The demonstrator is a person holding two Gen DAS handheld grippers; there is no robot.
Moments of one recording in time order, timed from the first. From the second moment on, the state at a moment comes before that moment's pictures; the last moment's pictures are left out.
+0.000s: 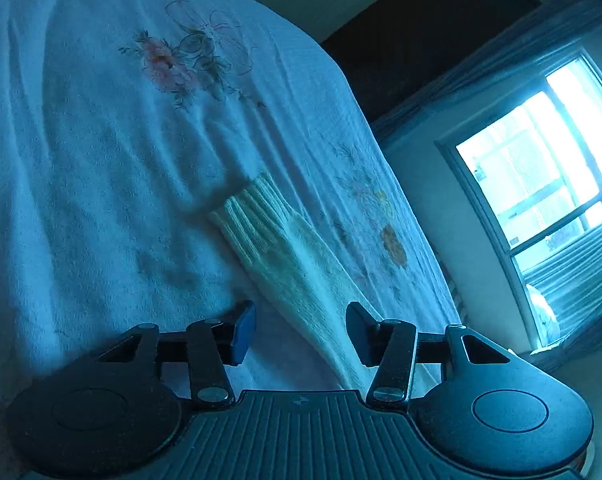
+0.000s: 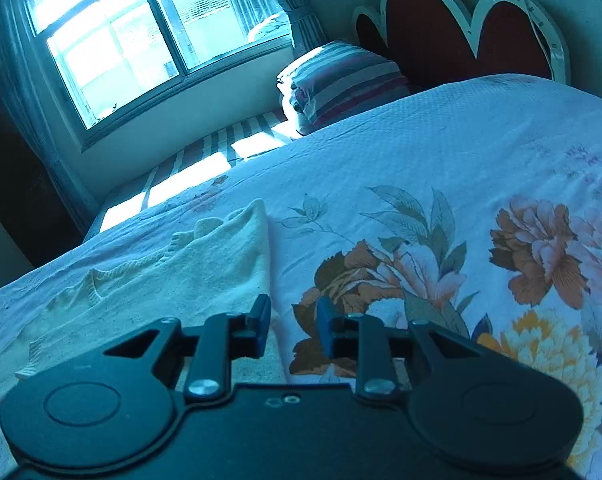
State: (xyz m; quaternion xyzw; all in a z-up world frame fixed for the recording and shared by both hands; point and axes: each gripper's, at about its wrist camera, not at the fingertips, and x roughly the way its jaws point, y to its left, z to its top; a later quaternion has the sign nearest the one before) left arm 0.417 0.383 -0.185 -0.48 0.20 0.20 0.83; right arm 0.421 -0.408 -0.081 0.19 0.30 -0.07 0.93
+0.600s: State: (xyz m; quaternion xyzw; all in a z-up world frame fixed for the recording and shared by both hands) left arm 0.439 0.416 -0.199 -0.47 0.20 0.19 0.84; right arm 0.386 -0.365 -0.064 0.20 0.27 -0.12 0.93
